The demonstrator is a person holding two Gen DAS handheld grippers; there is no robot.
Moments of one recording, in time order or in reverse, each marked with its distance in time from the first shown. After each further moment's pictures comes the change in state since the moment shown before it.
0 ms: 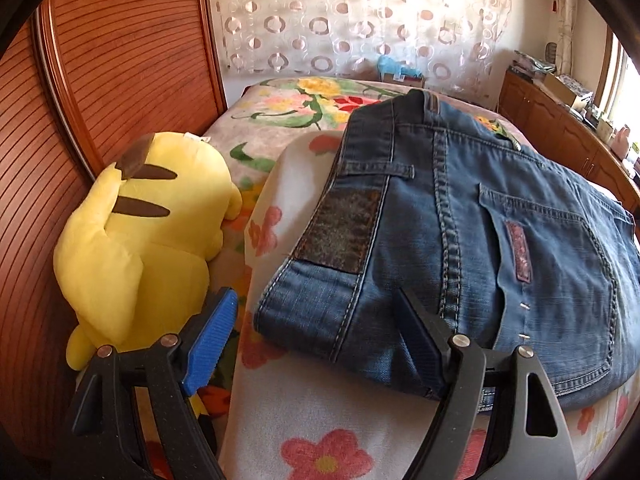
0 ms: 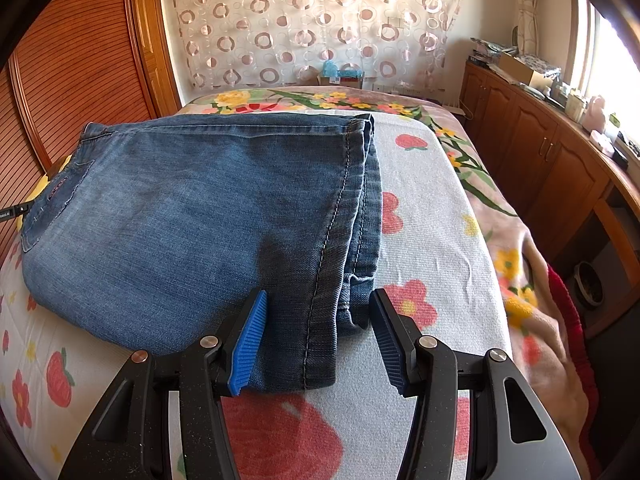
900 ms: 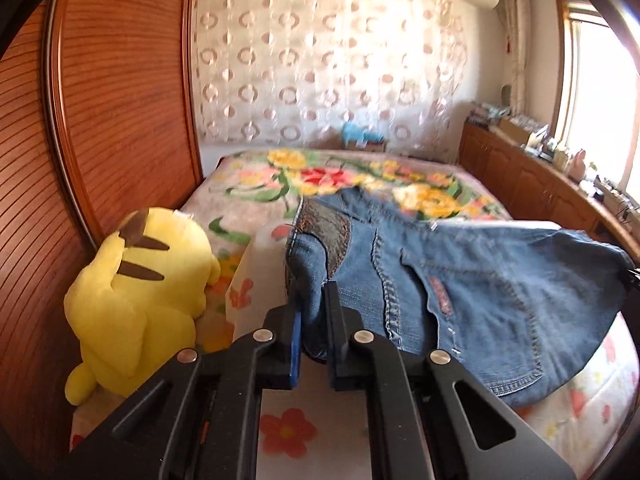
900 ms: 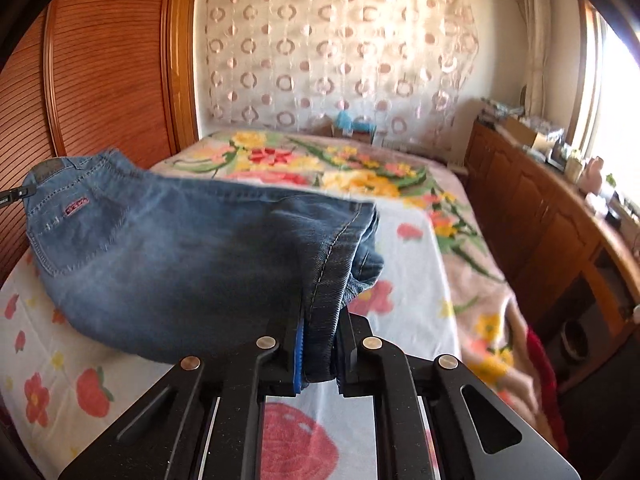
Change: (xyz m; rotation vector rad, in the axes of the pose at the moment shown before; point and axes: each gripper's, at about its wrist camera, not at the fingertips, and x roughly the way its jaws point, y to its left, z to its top) left arm -0.100 -0.011 -0.002 0.044 -0.269 -0.123; right arm -0.068 0.018 0.022 -0.113 -0.183 -0.017
